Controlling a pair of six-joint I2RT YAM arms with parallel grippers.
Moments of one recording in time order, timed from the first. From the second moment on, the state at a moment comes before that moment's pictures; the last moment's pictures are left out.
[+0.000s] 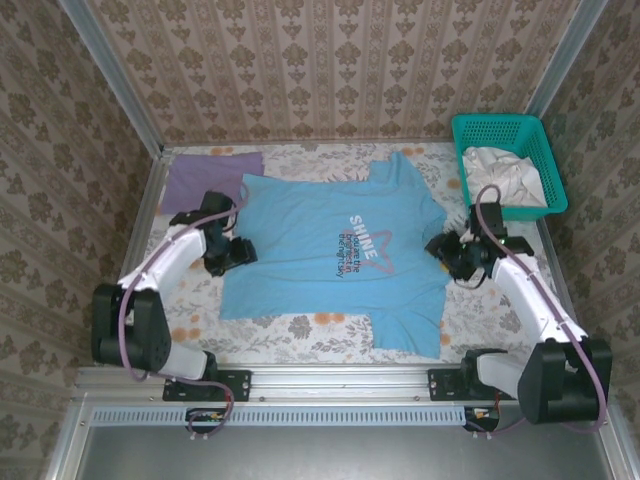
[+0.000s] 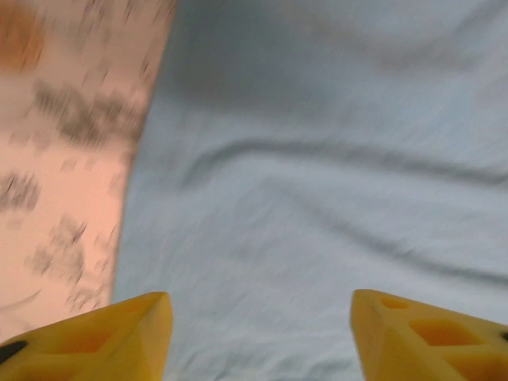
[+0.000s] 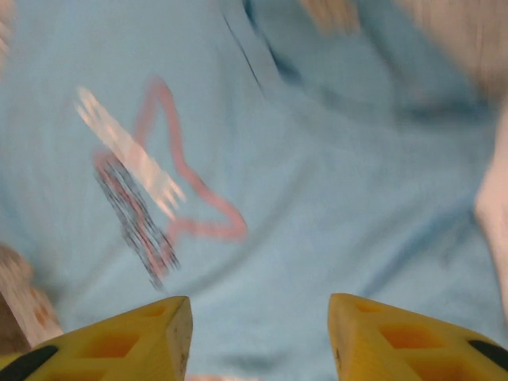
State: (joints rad) left arm -0.23 1.39 0.95 -0.92 0.10 -0.48; right arm 0.01 1.15 0.77 -0.77 -0.35 0.79
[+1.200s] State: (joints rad) left arm -0.06 1.27 0.58 -0.83 0.12 -0.77; right arm 0.24 1.15 0.56 -0.92 -0.51 0.84
